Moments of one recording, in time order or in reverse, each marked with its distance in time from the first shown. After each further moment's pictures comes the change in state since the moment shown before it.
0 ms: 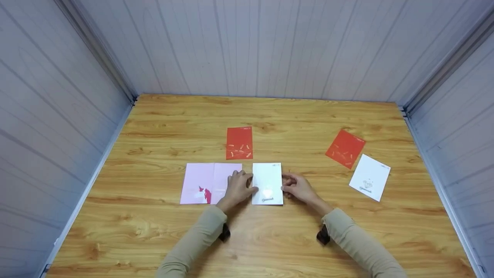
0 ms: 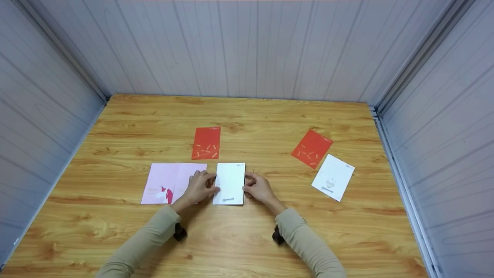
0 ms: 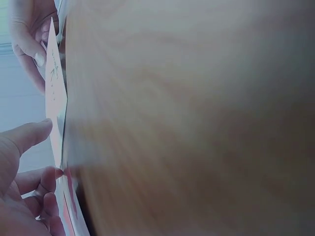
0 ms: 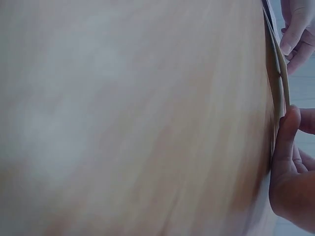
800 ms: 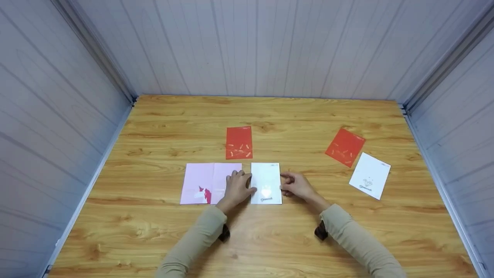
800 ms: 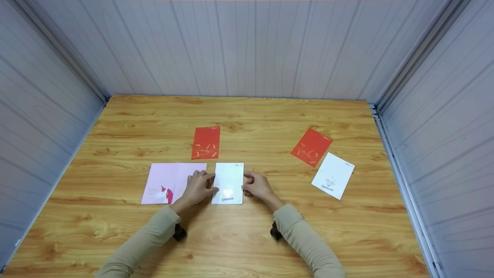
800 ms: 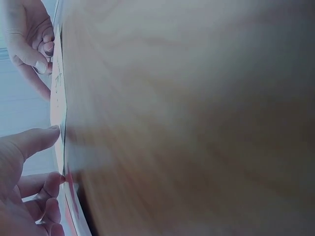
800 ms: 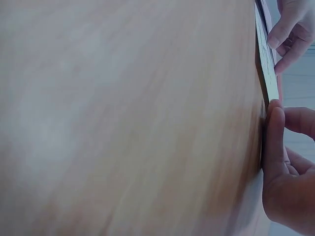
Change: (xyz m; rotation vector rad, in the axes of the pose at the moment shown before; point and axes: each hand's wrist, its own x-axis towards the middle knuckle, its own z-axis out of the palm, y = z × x) left_hand -0.003 0.001 -0.001 0.096 0.006 -0.007; right_hand 0.005 -0.004 -0.002 -0.030 -0.041 0.058
